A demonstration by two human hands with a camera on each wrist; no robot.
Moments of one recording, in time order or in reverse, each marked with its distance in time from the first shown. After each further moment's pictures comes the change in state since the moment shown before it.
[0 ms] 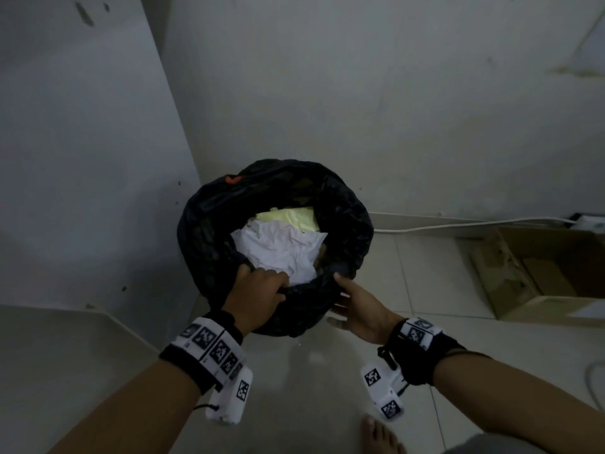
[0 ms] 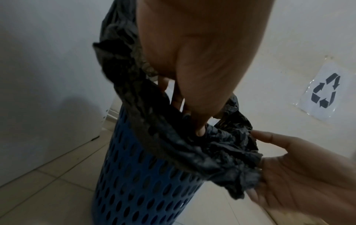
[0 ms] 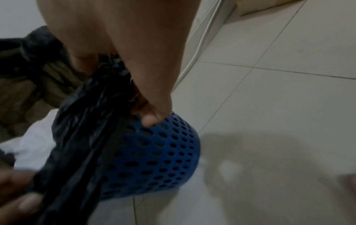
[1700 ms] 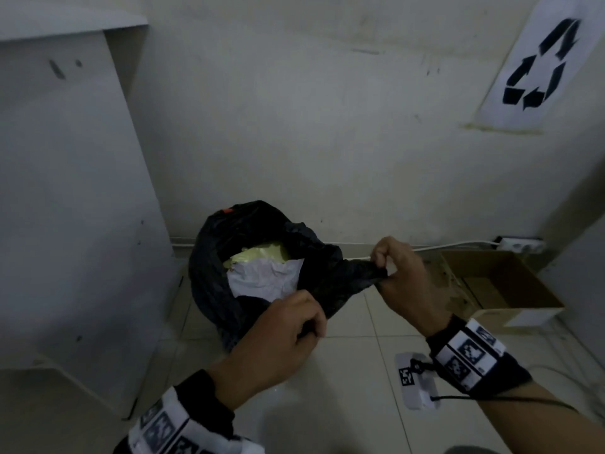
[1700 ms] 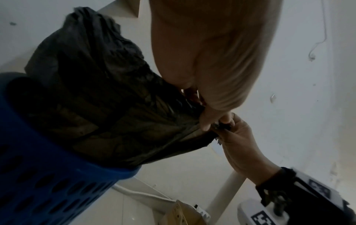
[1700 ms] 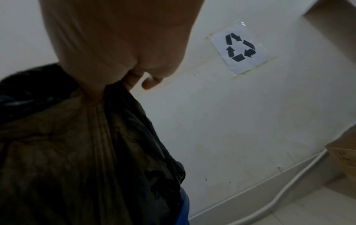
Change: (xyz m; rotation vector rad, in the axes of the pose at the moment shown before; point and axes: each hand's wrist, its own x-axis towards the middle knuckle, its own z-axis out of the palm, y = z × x) left_hand -0.030 0.090 -0.074 -0.771 0.197 0.419; right_hand -0.110 -0.115 -0.029 -1.023 0.373 -1.372
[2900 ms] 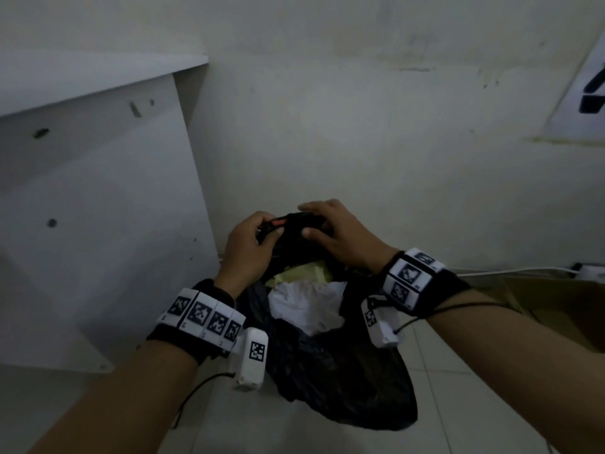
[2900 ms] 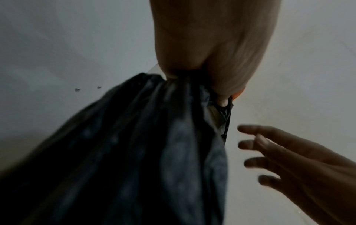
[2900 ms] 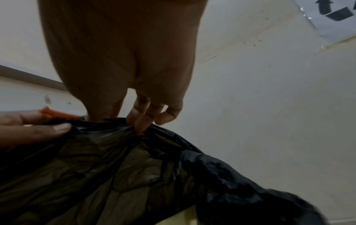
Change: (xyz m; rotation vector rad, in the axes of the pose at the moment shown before) left_hand 0.075 -0.084 -0.123 0.136 0.555 -0.261; right_hand 0.136 -0.030 0.107 0.021 -0.491 0.010
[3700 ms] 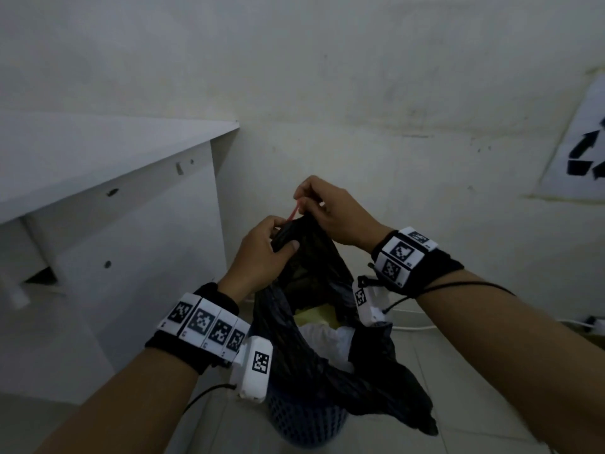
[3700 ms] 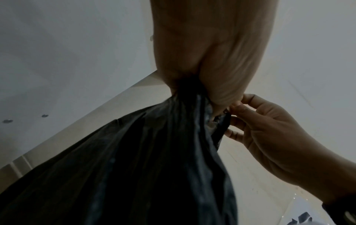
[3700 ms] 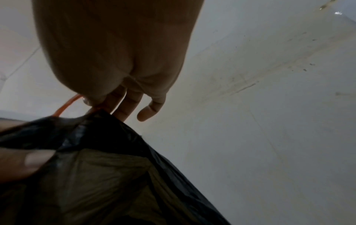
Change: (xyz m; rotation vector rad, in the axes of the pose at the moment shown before) left_hand 0.034 0.061 -0.047 -0.051 -0.068 -0.009; right_hand 0.070 -0.082 -0.063 0.066 0.182 -0.253
